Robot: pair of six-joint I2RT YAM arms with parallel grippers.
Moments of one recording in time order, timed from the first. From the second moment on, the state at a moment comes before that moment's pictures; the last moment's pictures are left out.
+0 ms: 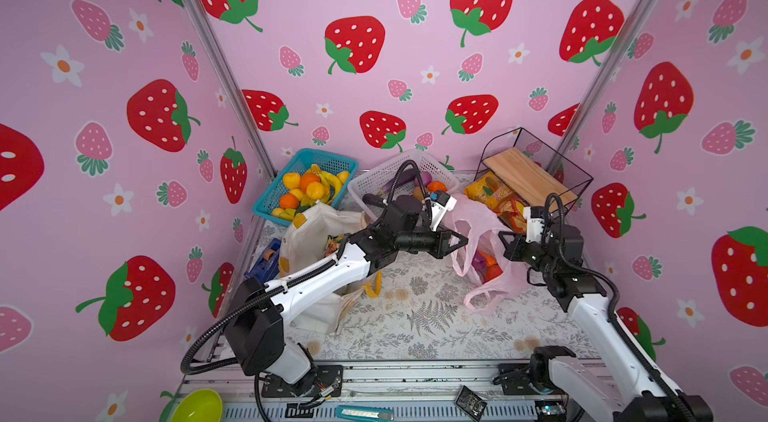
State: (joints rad) left arm -0.81 1.54 1.25 -0.06 0.58 -0.52; right arm 0.14 0.92 0.63 -0.18 -0.40 0.29
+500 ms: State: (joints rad) left arm -0.68 1.65 1.25 -0.09 0.56 -0.60; right arm 0.14 0.84 0.73 -0.35 -0.34 0.24
